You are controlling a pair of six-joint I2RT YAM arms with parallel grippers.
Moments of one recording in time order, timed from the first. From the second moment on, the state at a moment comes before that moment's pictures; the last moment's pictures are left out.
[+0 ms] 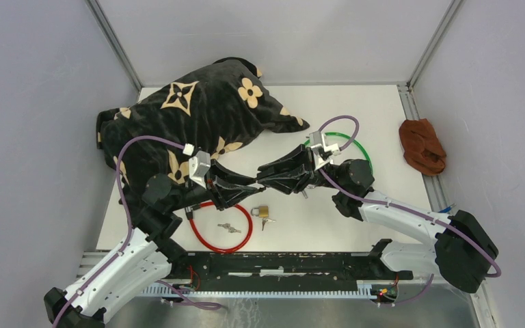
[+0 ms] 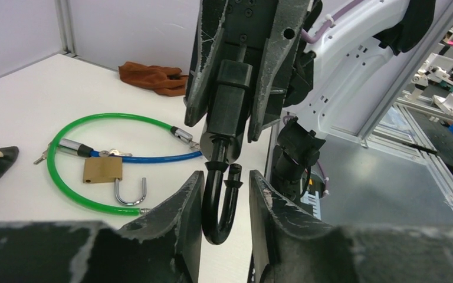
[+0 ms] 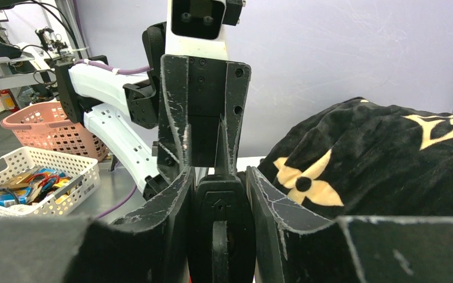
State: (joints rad) left arm -0.63 0.61 0.53 0.32 0.67 -0.37; right arm 0.80 1.19 0.63 1.09 -0.69 0.42
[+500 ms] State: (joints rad) left arm -0.63 0.61 0.53 0.31 0.74 -0.34; right arm 0.81 1.17 0.63 1.06 -0.74 0.42
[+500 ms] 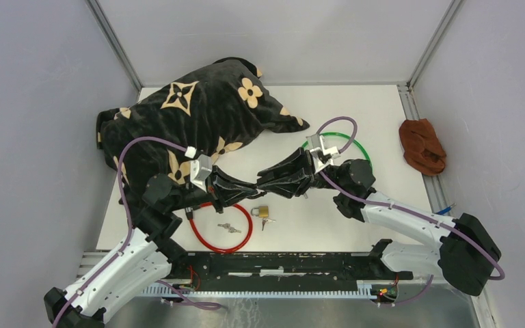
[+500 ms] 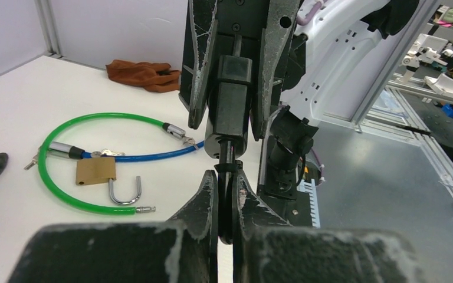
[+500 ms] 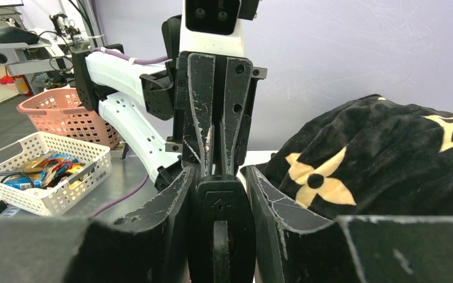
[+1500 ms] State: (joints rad) left arm -0.64 0.59 0.53 0.17 0.71 -0.21; right arm 0.80 1.10 0.87 0.16 -0.82 -0.13
